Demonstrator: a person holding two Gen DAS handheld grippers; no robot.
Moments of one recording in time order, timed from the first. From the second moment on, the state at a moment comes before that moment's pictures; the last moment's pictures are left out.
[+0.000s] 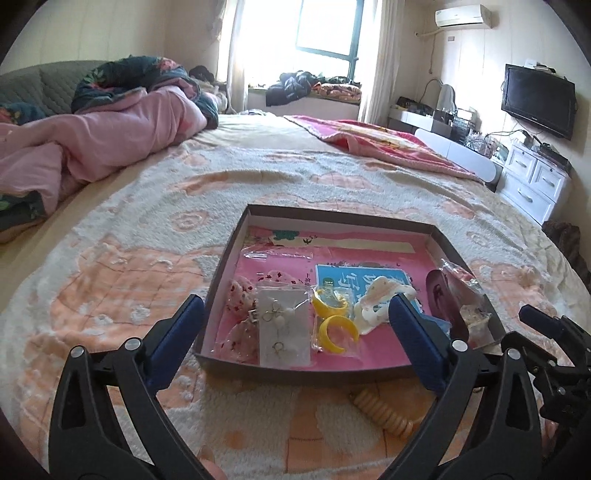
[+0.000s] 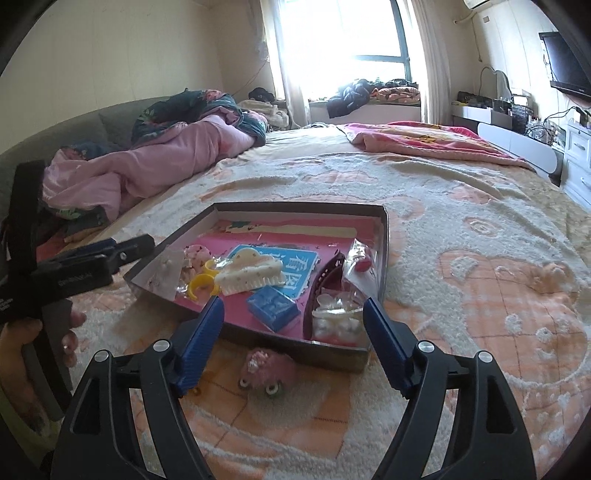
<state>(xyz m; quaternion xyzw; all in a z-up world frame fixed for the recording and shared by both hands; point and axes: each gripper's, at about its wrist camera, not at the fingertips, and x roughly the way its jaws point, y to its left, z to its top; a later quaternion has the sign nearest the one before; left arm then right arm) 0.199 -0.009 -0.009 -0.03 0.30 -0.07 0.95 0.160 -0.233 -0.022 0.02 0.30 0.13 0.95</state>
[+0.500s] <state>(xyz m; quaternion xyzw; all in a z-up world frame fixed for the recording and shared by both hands) 0.161 0.003 -0.029 -0.06 0.35 -0.07 0.93 0.138 -0.231 -0.039 0.00 0.32 0.13 0.94</state>
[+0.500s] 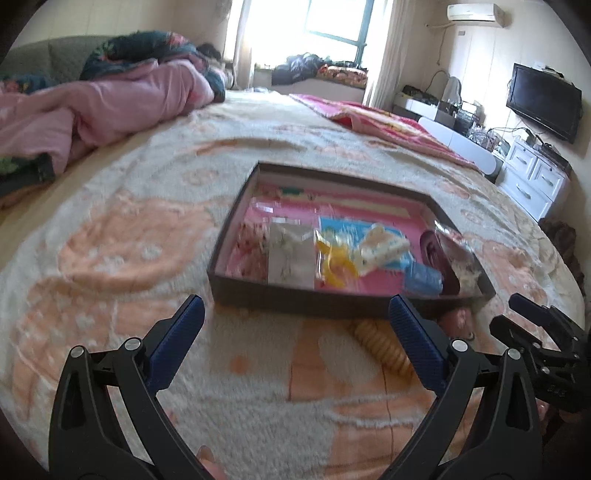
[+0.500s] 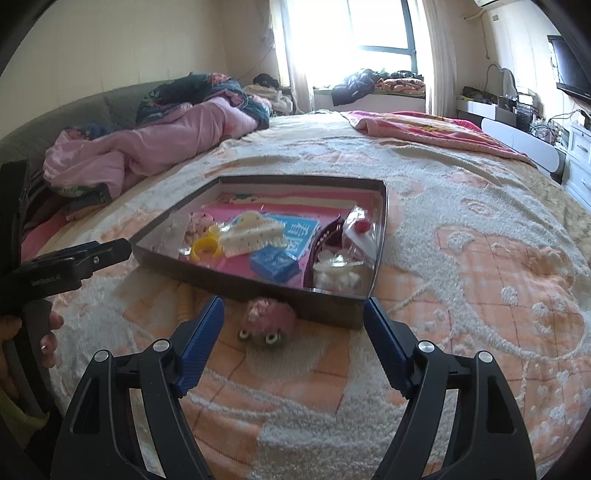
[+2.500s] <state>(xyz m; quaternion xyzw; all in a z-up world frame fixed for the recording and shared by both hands) 0.180 -0.030 -0.011 -0.08 0.35 -0.15 0.92 0.150 -0.216 -0.019 0.03 0.32 0.22 0.92</state>
